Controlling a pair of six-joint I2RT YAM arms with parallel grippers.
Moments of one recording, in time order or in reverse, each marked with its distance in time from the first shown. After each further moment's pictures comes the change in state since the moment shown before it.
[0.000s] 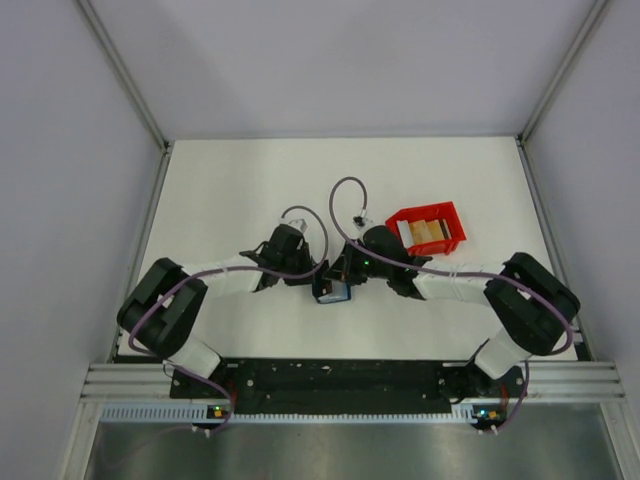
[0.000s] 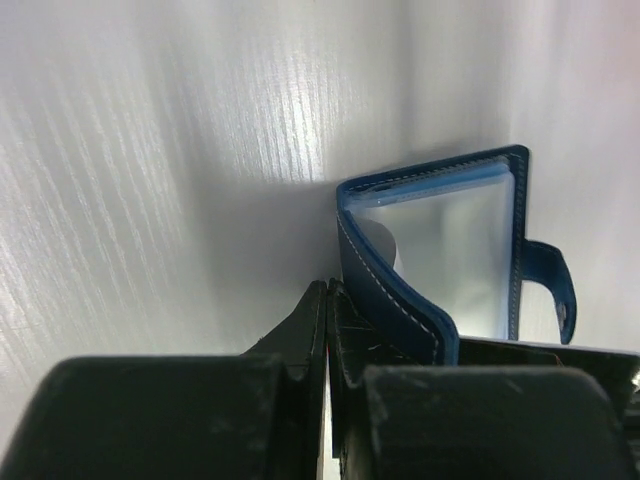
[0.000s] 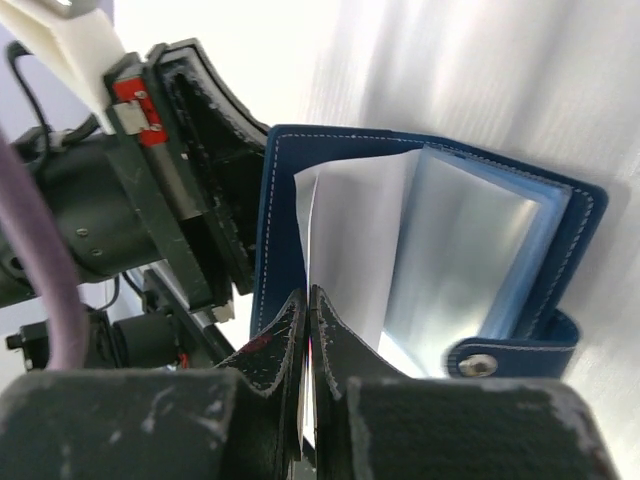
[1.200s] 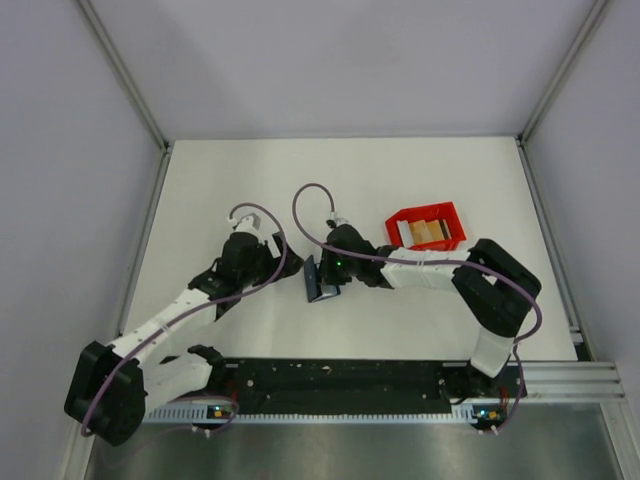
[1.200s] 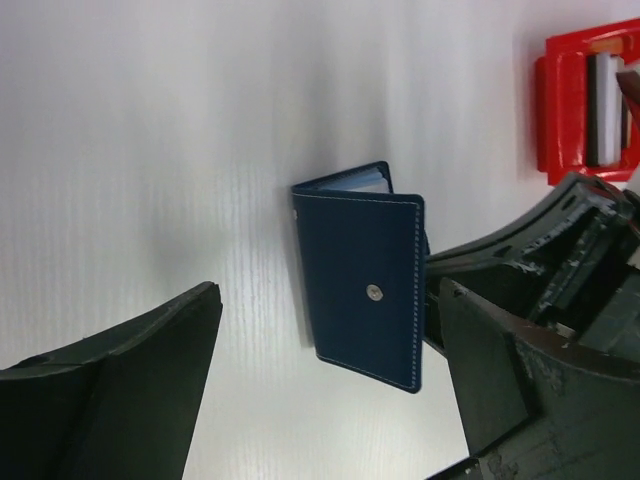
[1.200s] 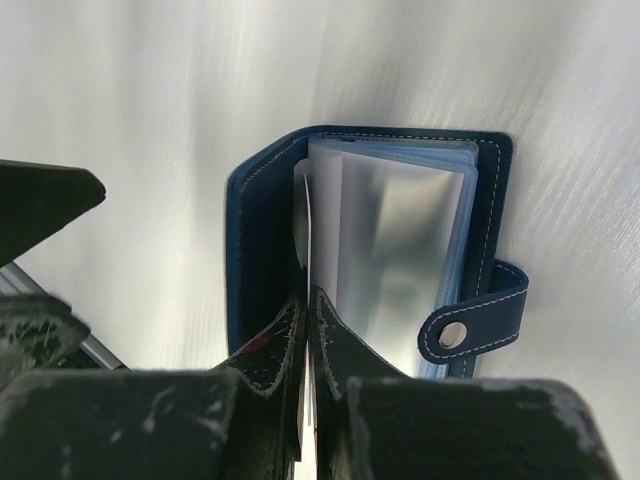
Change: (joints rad) left arm 0.130 -0.520 -0.172 -0.105 -0.115 -0.084; right arm 0.107 0.206 0.275 -0.305 0.198 -0.111
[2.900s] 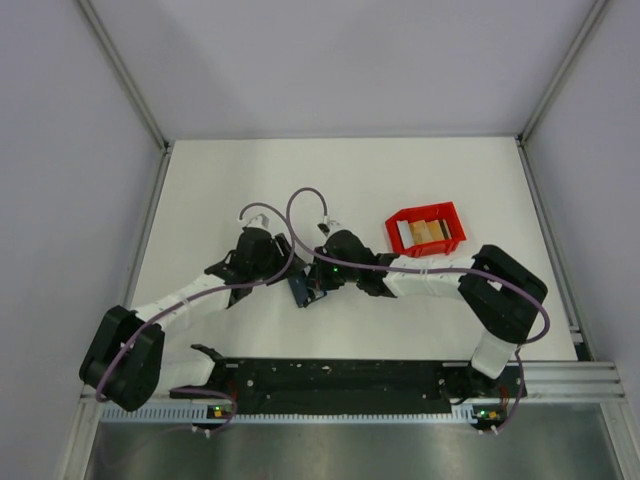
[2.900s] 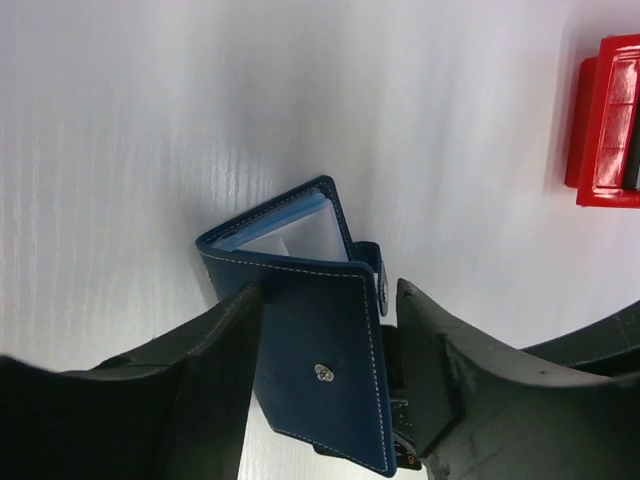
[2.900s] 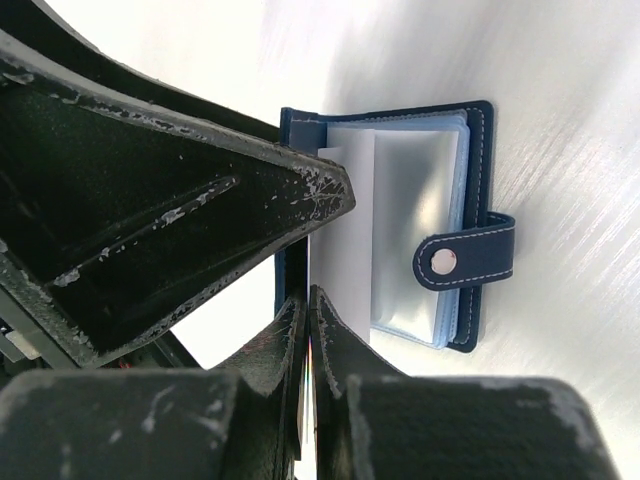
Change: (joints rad) left arm -0.010 0.197 0.037 0.074 0.031 -0.094; right arm 0.053 -0.045 -0.049 0.131 -0.042 -0.019
